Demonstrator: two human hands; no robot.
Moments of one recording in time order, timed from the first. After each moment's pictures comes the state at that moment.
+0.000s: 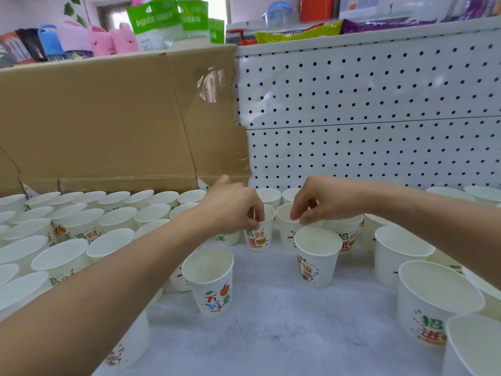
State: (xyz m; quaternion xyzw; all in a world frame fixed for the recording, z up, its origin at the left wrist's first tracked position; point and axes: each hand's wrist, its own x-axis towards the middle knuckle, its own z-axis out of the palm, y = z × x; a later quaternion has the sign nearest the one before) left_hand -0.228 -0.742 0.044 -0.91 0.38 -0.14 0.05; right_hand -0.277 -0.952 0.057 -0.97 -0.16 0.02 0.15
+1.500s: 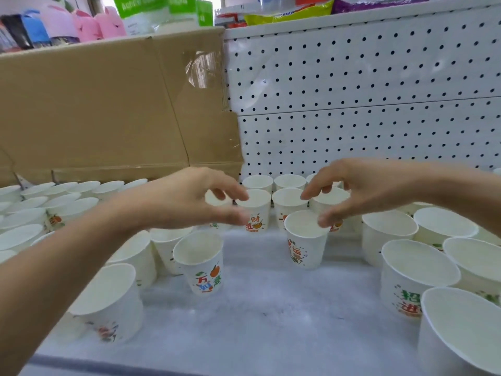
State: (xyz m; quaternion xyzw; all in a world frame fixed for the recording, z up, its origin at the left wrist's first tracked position) left_hand -0.294 -0.694 0.085 -0.92 0.36 0.02 -0.14; right_hand -0.348 -0.976 0.080 -0.98 -0.16 0.02 0.12
